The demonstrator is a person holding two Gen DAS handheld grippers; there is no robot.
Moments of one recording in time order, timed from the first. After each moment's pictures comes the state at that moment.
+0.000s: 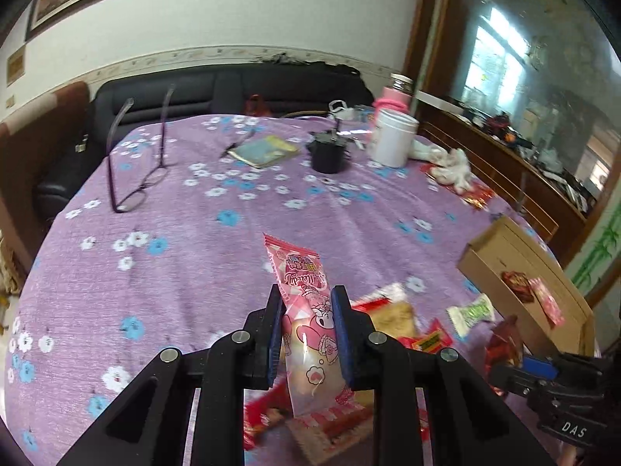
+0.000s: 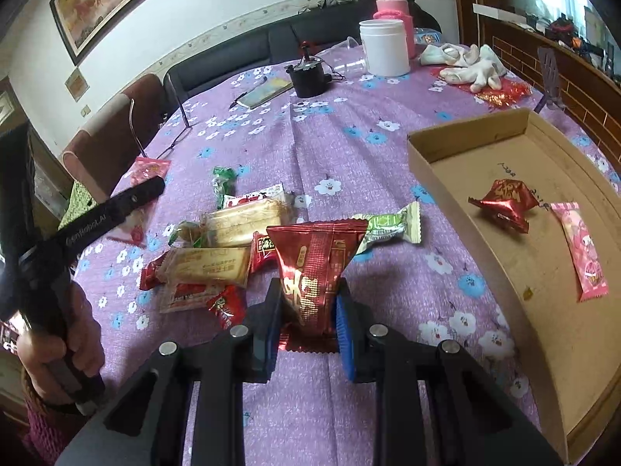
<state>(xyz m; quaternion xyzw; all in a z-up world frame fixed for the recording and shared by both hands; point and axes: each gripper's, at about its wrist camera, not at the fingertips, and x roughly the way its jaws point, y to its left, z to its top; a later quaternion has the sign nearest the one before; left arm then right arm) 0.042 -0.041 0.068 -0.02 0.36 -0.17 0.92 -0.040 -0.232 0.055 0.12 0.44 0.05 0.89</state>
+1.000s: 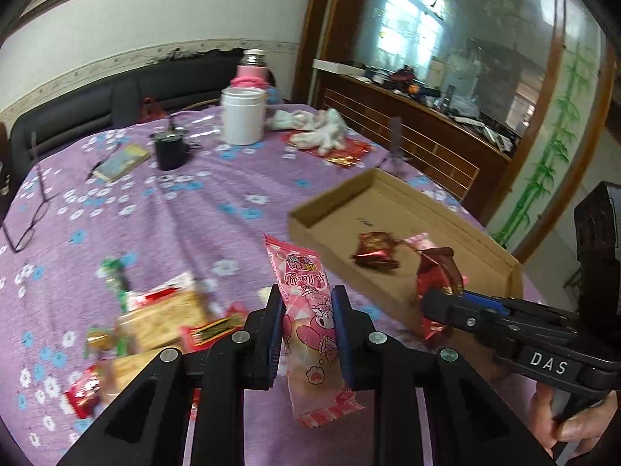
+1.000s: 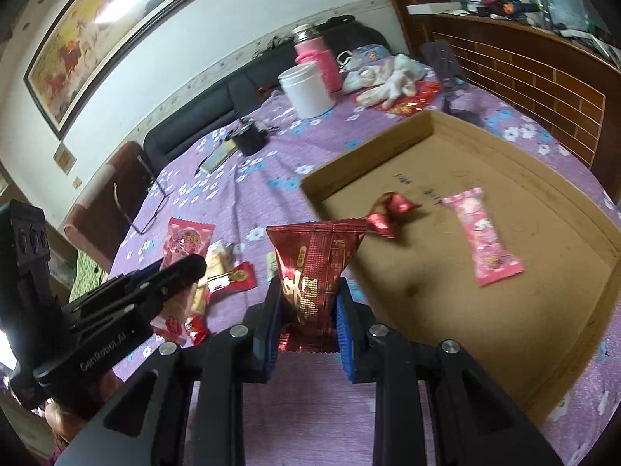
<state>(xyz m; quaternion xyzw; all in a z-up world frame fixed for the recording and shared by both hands) -0.015 -0.186 0.092 0.03 0.38 -0.31 0.87 -0.091 -0.341 0.083 0.22 0.38 -0.01 0.90</state>
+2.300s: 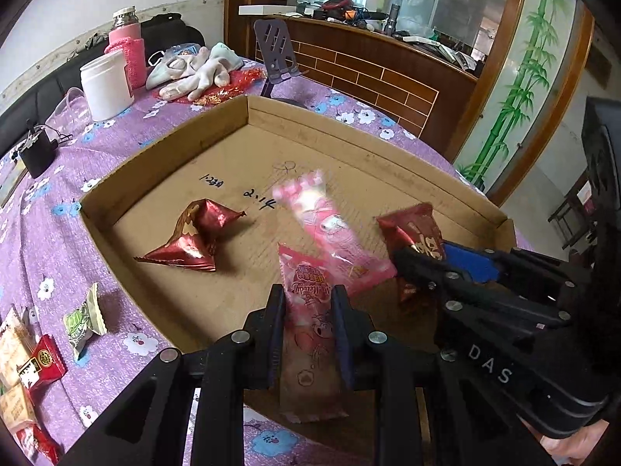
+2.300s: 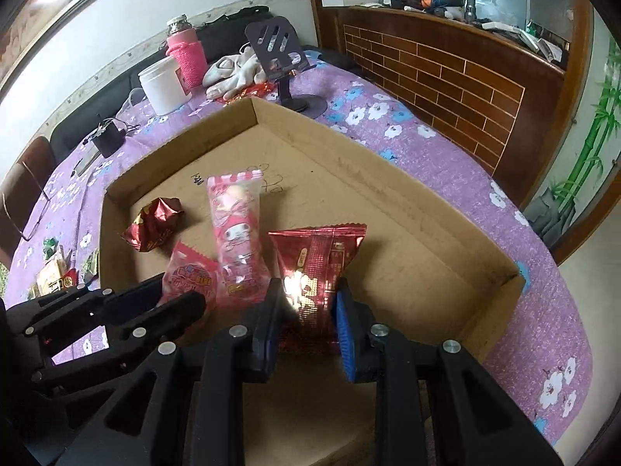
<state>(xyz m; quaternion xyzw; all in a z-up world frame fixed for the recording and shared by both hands) -0.031 -0.350 0.035 0.12 0.44 -0.37 0.81 -0.099 -0.452 0.036 0.15 0.42 -0.17 0.88</state>
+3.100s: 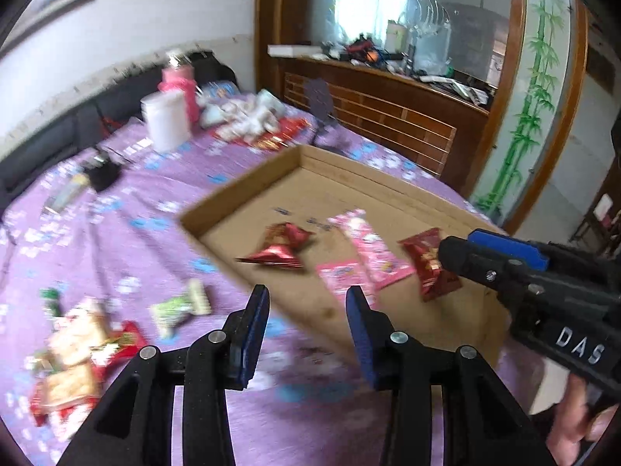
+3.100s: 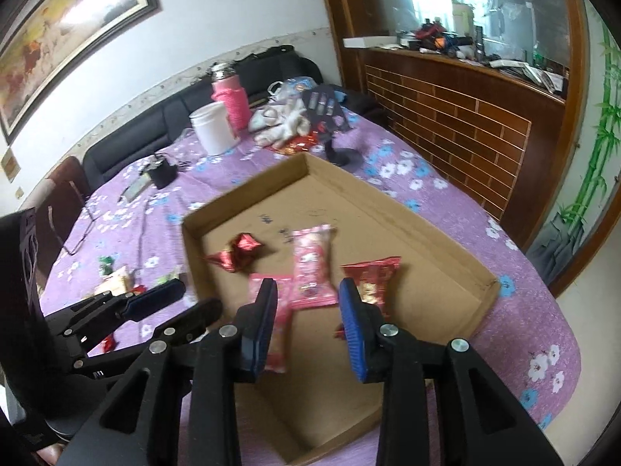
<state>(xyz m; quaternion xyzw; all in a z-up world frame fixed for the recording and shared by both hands) -0.052 -0.280 0.079 0.12 0.36 -0.32 0.87 -0.129 -0.405 0.098 0.15 0.36 -0.12 0.91</state>
